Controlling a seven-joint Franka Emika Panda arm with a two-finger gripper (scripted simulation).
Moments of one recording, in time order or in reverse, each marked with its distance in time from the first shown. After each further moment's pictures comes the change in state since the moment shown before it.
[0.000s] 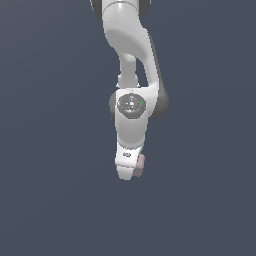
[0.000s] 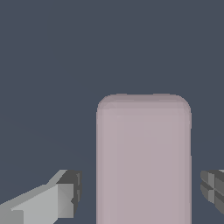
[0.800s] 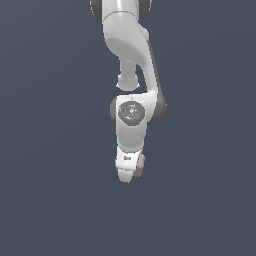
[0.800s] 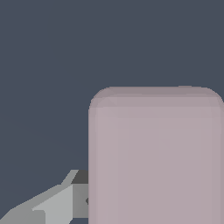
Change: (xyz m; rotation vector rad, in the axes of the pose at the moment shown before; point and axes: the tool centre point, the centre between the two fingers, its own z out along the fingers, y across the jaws) arm 0.000 0.001 0.023 0.001 0.000 -0.002
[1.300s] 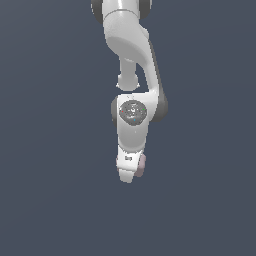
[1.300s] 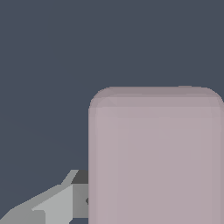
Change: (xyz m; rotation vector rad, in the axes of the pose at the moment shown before) arm 0.004 0.001 -0.005 0.002 -0.001 0.001
